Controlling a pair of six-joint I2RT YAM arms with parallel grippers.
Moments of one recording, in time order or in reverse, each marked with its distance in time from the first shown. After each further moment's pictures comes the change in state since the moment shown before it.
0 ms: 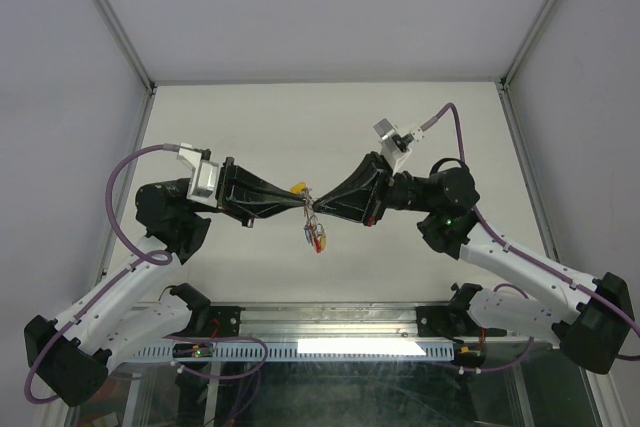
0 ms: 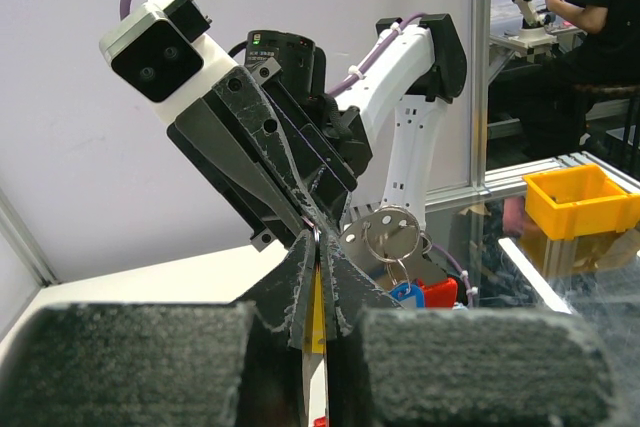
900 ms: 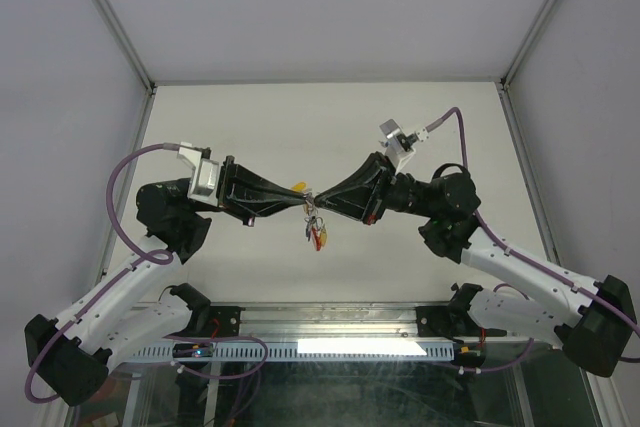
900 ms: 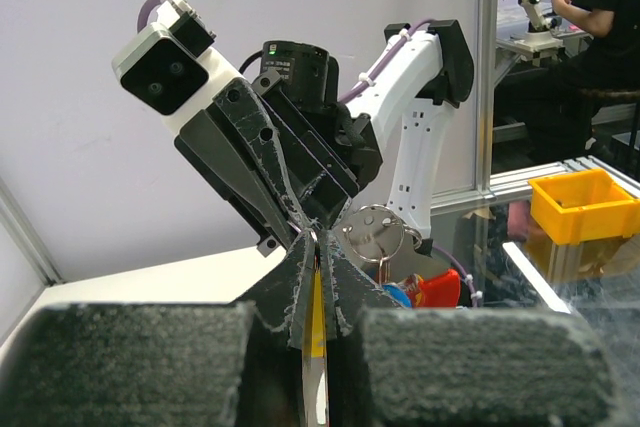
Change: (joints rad) left arm 0.000 0.004 0.000 0.006 -0.011 0.000; right arm 0.005 -0.024 -0.040 0.010 0.103 0.029
